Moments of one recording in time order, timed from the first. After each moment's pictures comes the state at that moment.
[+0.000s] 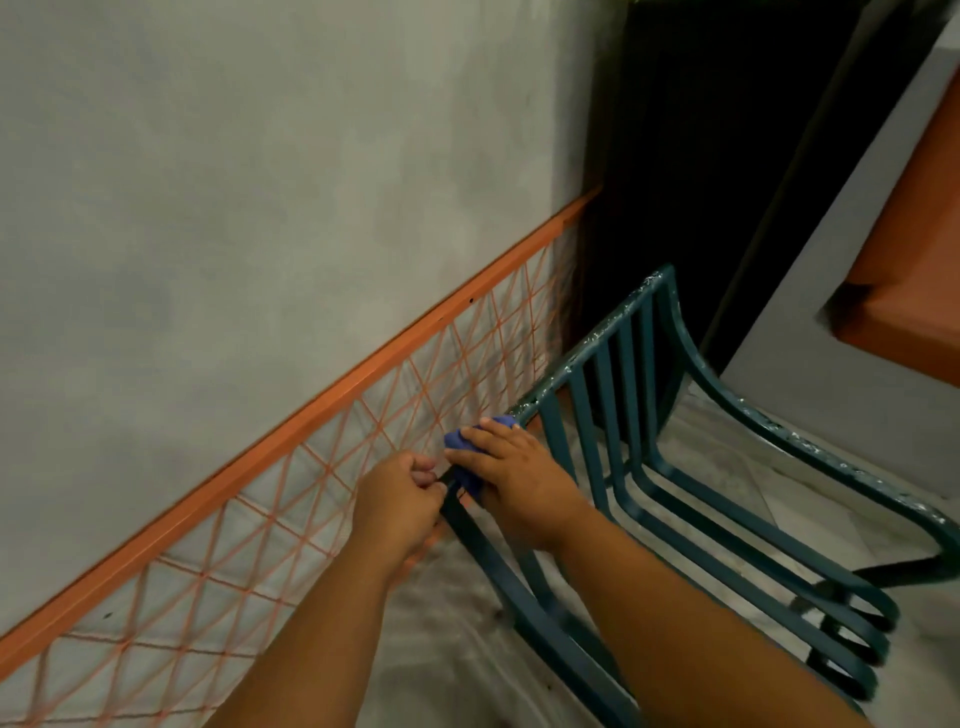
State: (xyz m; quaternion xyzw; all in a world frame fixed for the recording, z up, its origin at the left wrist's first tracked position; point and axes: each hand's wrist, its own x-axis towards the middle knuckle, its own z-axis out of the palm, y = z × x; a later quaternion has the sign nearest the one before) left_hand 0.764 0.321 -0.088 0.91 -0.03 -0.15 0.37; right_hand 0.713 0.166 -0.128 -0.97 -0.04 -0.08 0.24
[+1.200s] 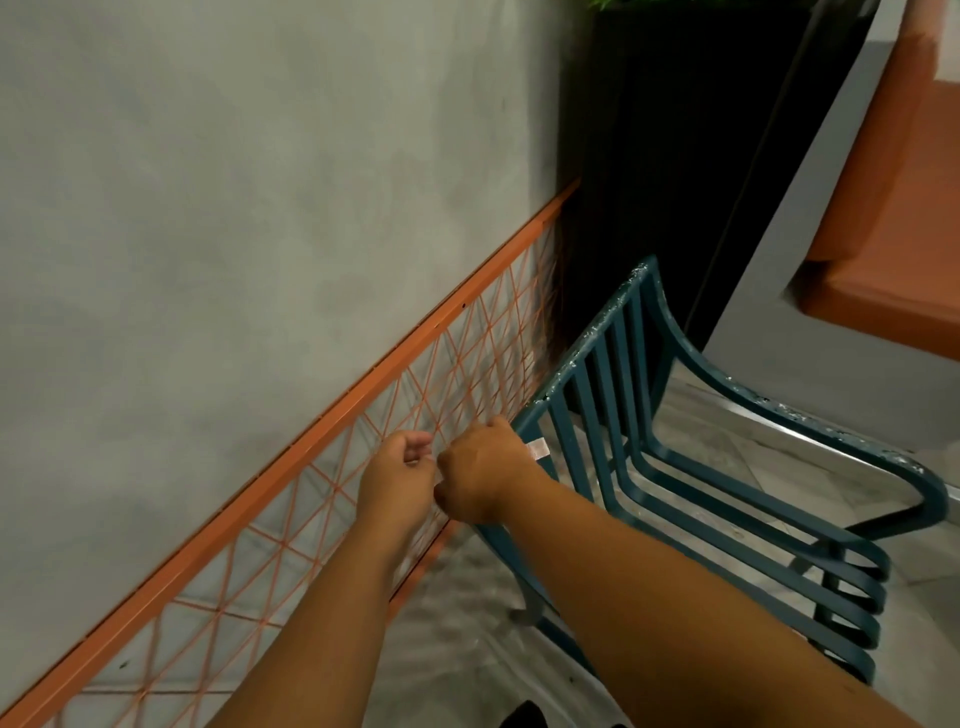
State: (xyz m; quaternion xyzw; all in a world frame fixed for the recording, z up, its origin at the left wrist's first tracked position) left_hand 0.791 0.337 -0.070 0.85 -0.04 -0.17 0.49; right_hand 0.761 0.224 -0.077 -0.99 -0.02 0.12 0.00
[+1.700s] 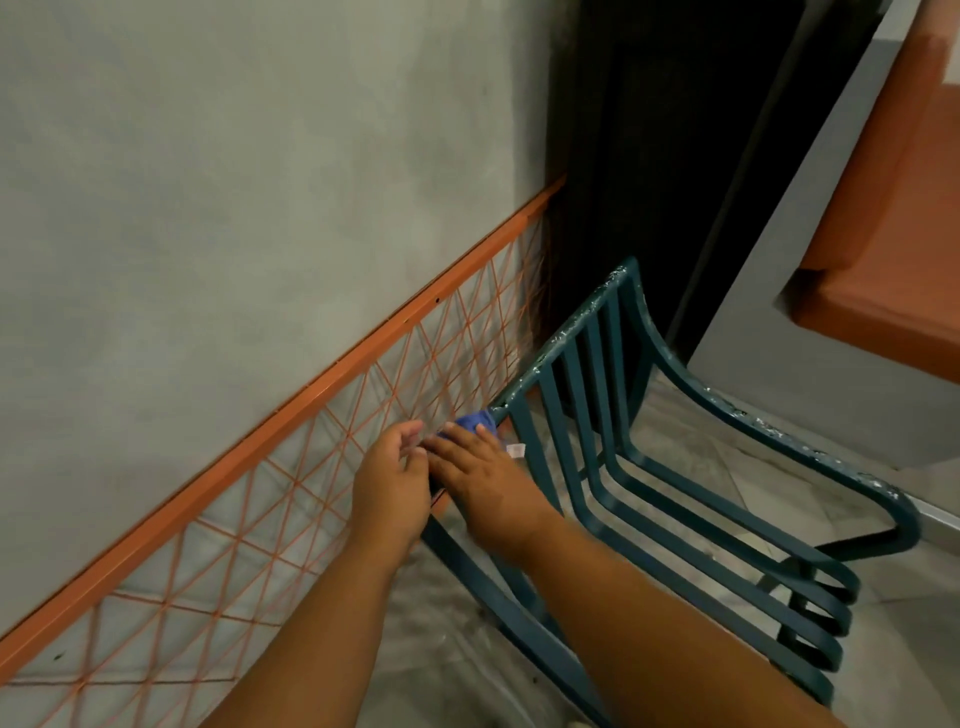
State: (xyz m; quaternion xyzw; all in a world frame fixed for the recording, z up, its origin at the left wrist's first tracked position) left_hand 0.763 0.285 -0.079 0.87 -0.06 -0.11 0.48; right_hand 0.715 0.169 -0.137 -0.97 -0.09 -0.11 0.20
